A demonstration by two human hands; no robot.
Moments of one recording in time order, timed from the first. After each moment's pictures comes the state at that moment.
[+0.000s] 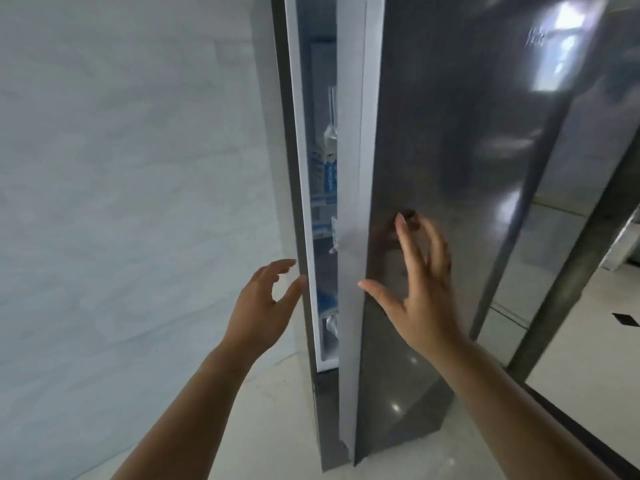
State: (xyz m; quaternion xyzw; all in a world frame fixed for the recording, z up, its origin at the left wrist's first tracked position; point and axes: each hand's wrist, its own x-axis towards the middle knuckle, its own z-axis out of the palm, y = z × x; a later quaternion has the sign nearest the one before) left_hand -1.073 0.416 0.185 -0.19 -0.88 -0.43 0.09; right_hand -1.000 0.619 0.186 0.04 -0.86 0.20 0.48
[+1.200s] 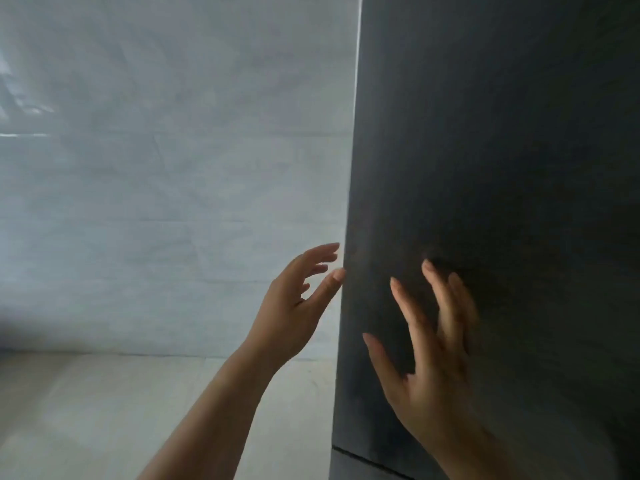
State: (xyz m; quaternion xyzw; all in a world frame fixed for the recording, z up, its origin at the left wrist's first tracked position) left_hand -1.173 0.475 0.184 -0.05 -0.82 -0.55 0.16; right_hand -1.160 0.648 0.154 0.21 -0.84 0.28 0.42
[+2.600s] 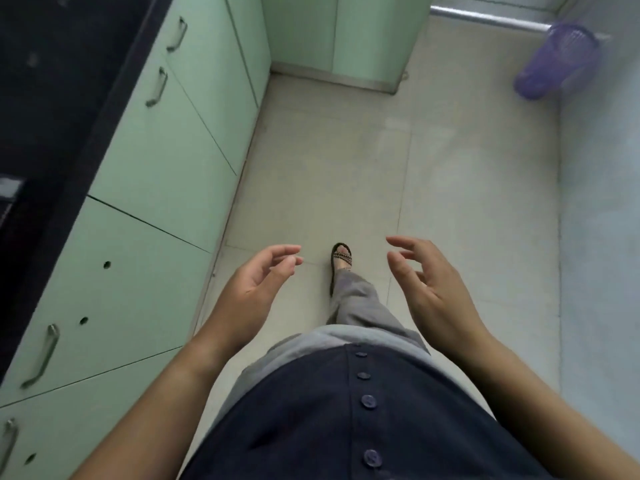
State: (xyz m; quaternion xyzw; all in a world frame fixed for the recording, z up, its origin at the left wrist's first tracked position) left_hand -0.543 0.206 0.003 0.70 -0.30 -0.51 0.40; right_hand -0.748 0.114 0.013 0.69 -0.52 0.16 -0.47
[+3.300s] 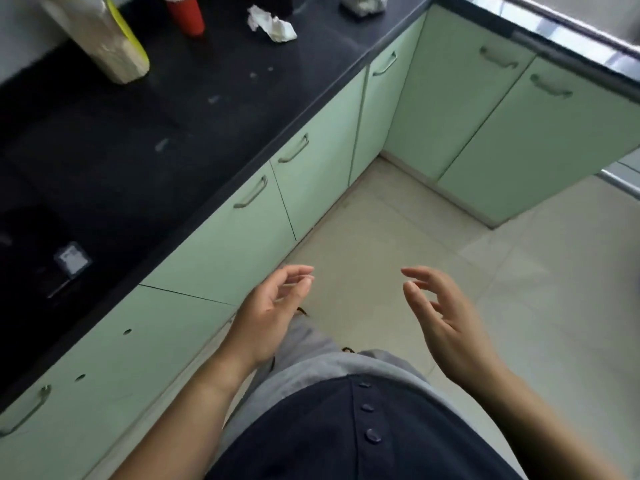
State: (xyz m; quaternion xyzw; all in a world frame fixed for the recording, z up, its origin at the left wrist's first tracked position) left_hand -0.383 -0.031 0.018 0.77 -0.15 -0.37 0.50; right_hand -0.532 -0.205 0.023 0.80 -0.34 0.06 -0.49
